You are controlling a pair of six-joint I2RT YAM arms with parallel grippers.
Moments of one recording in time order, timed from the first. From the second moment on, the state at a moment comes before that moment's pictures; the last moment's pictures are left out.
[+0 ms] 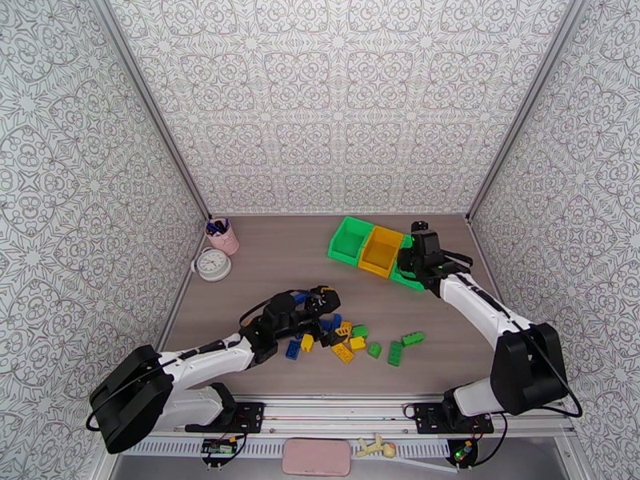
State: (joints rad) left arm -0.80 1.25 0.47 0.55 0.34 0.21; right arm 0.23 1.50 1.05 -0.27 0.17 0.33
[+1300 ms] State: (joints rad) left arm -0.74 1.16 0.50 0.35 -0.06 0.07; right arm 0.22 1.36 0.90 -0.18 -0.12 0.11
